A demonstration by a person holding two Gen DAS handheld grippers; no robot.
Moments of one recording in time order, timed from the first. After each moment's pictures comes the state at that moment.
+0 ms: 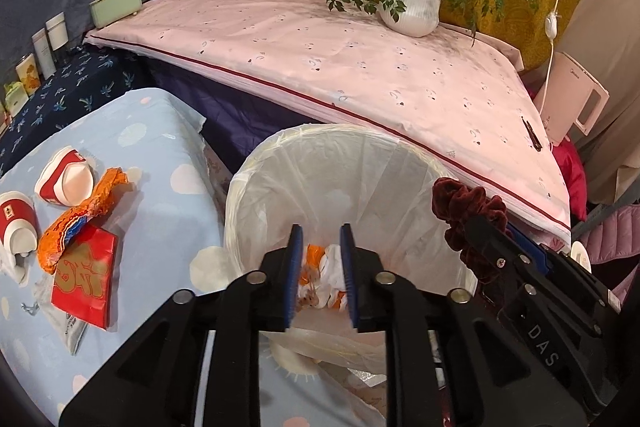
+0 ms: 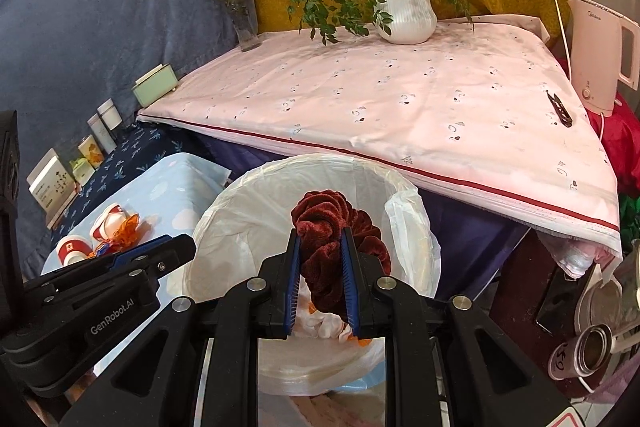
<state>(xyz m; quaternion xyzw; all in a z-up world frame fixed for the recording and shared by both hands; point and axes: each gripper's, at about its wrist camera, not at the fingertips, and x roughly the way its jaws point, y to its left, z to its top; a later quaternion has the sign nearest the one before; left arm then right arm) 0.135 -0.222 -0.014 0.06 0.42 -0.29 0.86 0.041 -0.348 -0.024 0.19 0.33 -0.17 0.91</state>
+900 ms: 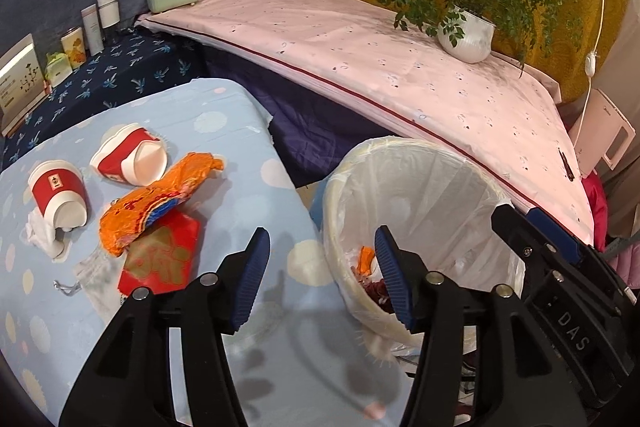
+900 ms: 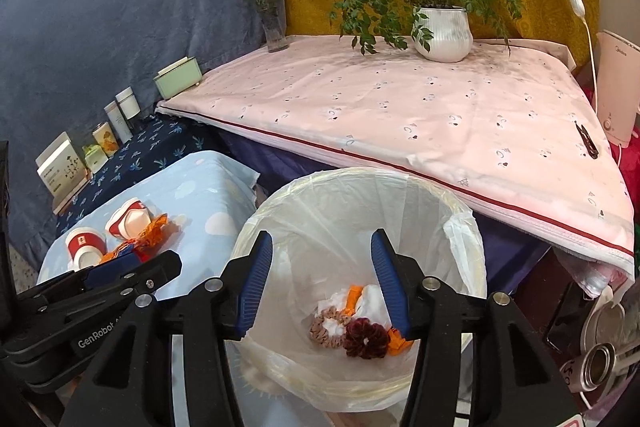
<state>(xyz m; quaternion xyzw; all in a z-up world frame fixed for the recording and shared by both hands) 0.151 -0.150 -0.010 0.03 0.42 -0.23 0.88 0.069 -0.304 -0.010 0.16 0.32 -0.14 0.92</state>
